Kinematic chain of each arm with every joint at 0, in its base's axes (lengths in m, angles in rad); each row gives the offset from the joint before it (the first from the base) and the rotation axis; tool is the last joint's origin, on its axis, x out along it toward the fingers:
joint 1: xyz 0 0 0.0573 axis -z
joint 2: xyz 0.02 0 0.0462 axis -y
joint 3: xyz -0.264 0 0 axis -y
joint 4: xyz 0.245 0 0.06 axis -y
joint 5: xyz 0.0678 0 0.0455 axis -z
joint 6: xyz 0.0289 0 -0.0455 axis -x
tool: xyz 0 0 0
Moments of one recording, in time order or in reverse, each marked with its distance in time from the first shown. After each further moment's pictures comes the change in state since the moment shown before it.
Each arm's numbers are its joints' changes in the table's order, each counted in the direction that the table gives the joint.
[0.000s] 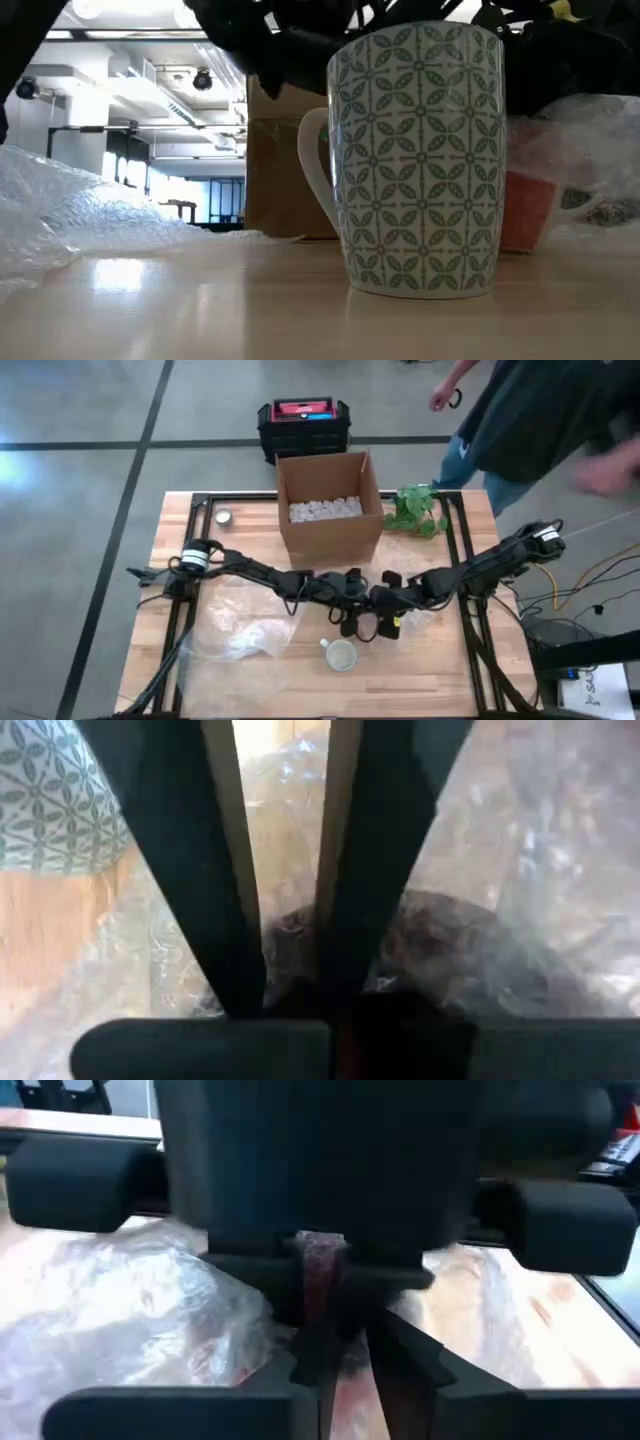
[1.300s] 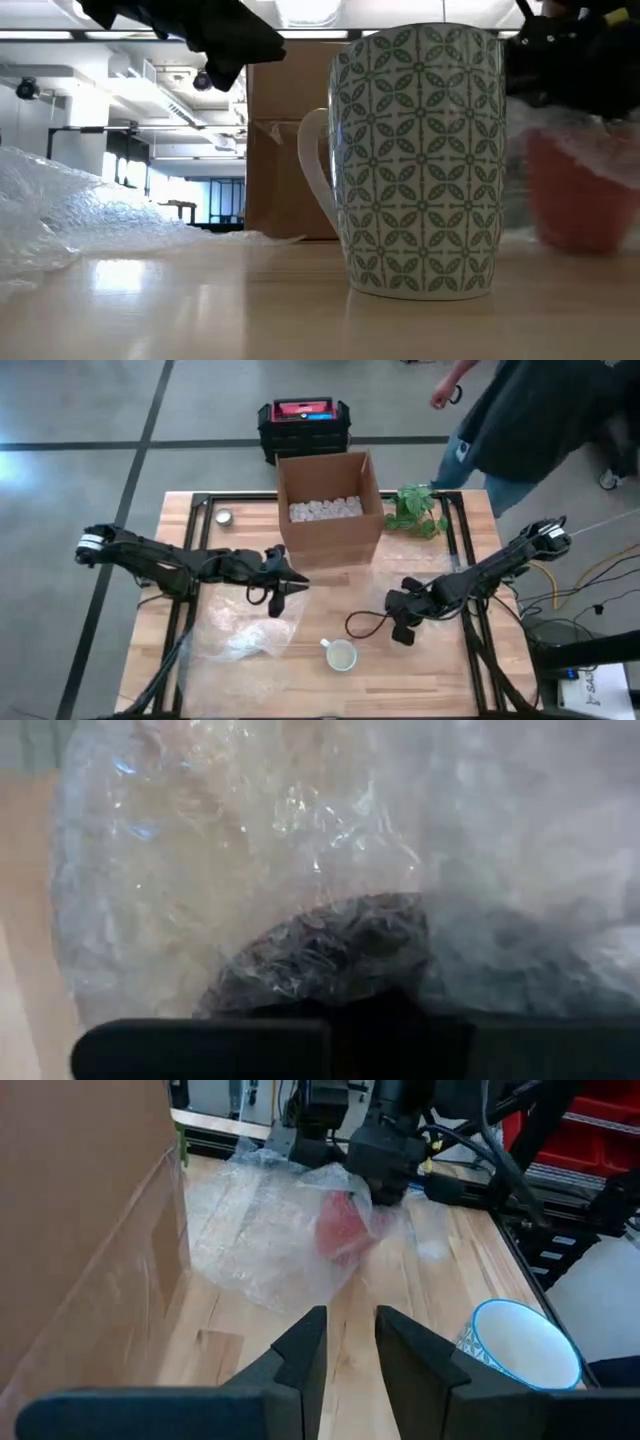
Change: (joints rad) left arm 0.008 0.887 -0.583 -0.295 -0.132 0.111; right arm -0.104 0.056 -0.050 -0.138 0.011 -0.253
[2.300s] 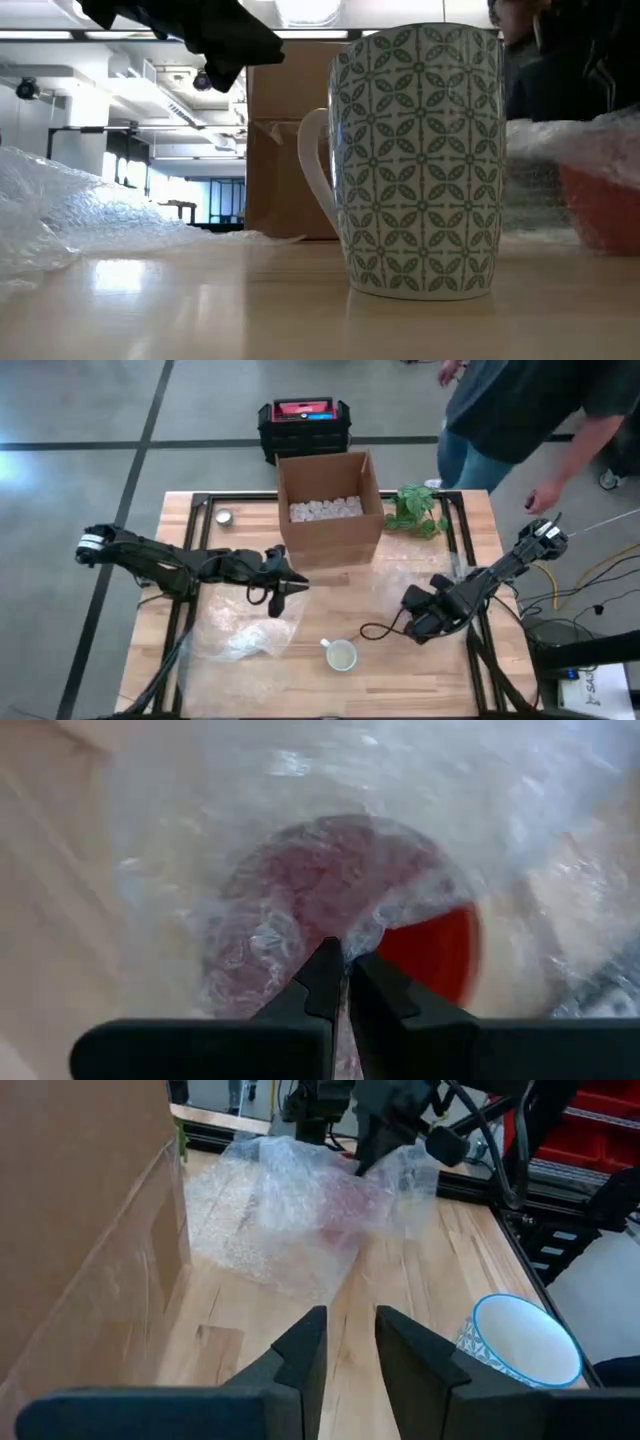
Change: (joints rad) left arm 0.000 0.000 0.000 -0.022 0.002 0.000; right arm -0.167 -0.003 0.235 -0.644 0.075 -0.448
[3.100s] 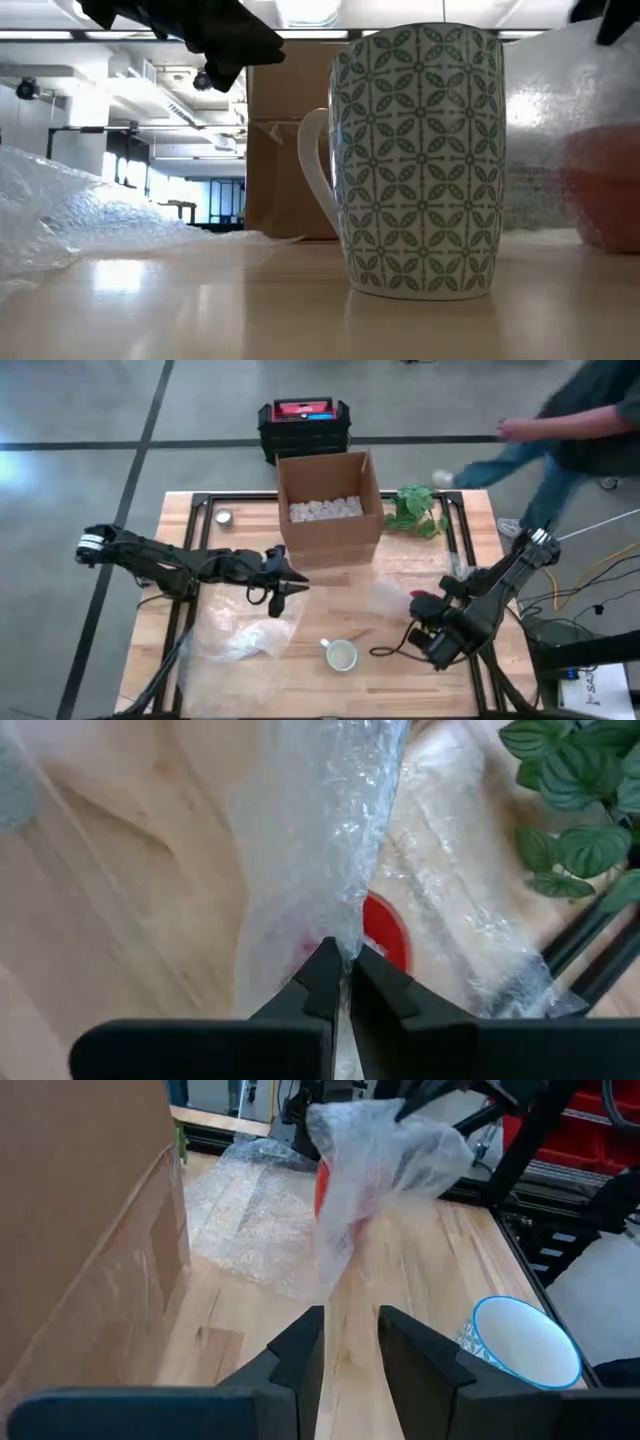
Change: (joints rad) left arm 0.000 0.000 0.000 0.004 0.001 0.000; right arm -0.173 -0.112 0.367 -0.393 0.237 -0.226
